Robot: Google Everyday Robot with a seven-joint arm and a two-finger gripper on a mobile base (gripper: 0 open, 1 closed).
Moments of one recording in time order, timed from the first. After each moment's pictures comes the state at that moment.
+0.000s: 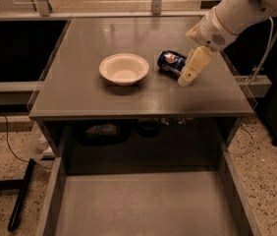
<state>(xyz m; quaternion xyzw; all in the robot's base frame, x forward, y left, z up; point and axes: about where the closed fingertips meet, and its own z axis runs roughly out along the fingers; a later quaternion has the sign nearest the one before) 0.645 -0.145 0.907 -0.61 0.74 0.09 0.28</state>
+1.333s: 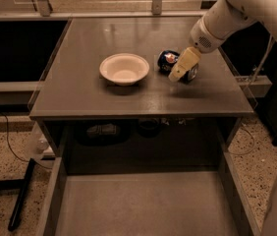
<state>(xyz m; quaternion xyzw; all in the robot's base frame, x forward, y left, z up) 0.697 -0.152 0.881 -0.52 0.80 0.05 0.29</state>
